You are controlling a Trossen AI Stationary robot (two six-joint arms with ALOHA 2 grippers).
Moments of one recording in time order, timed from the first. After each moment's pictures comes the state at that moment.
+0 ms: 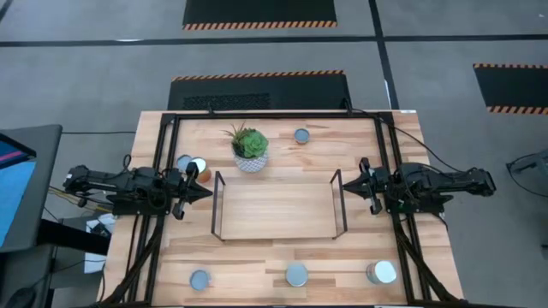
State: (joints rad) left arm -0.14 0.01 0.01 0.03 -0.01 -0.19; right arm 0.05 0.01 0.00 0.04 -0.03 0.12
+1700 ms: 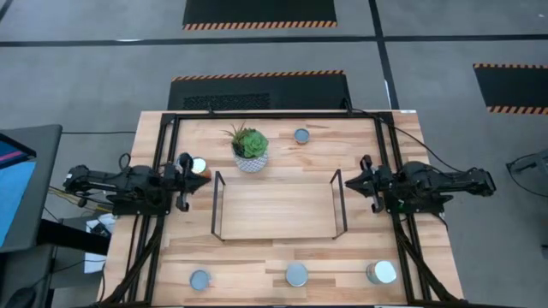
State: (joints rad) left arm -0.14 0.01 0.01 0.20 -0.25 -0.01; right arm 0.05 0.01 0.00 0.19 -0.02 0.11
